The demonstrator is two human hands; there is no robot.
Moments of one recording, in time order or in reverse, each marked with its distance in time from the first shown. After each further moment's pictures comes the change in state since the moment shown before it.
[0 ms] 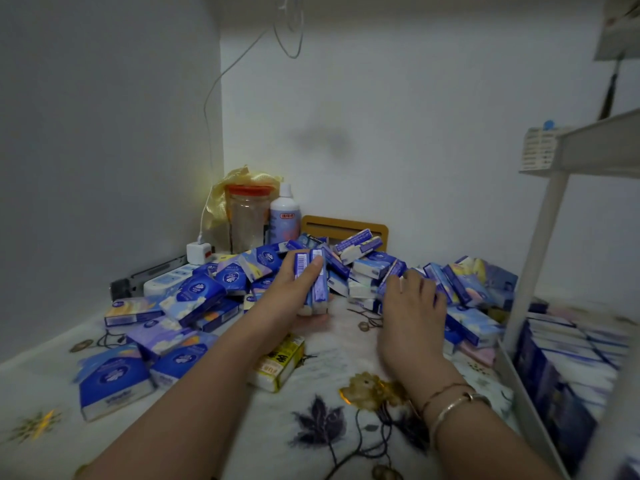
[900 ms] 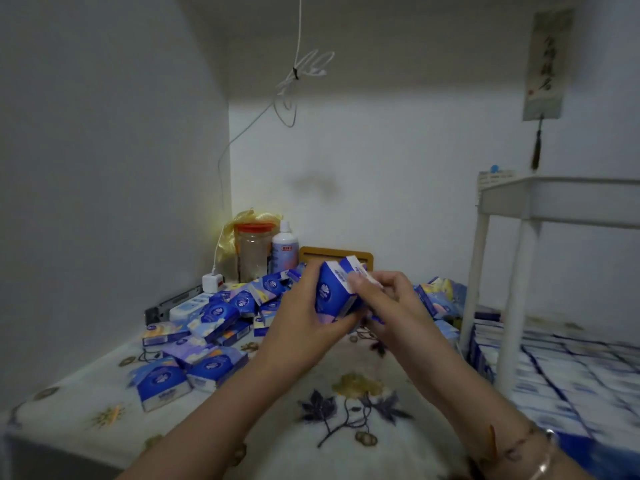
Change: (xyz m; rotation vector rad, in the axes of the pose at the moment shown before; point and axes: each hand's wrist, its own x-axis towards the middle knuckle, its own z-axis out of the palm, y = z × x) left_hand -0.115 0.069 0.030 0.459 0.029 0.569; right_hand -0.070 -0.003 -0.122 1.632 -0.249 0.038
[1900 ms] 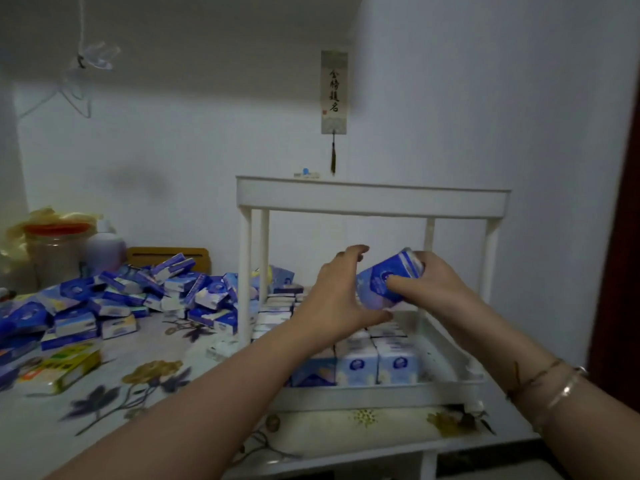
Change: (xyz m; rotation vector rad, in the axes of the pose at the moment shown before) left_hand -0.001 0.162 0.239 0.042 -0.446 0.184; right_hand -0.133 -0.097 -0.261 -0.634 0.476 0.004
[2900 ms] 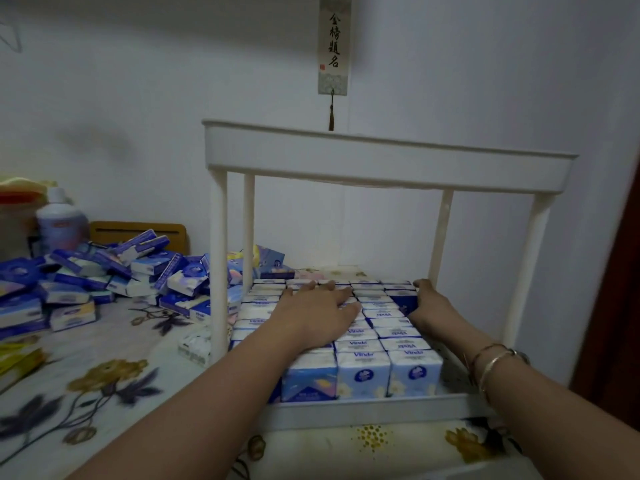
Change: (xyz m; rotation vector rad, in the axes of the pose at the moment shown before) left_hand 0.027 -0.070 0.025 0.506 -0.464 -0.219; right_hand 0.082 0.118 0.022 -0.545 -0.079 0.260
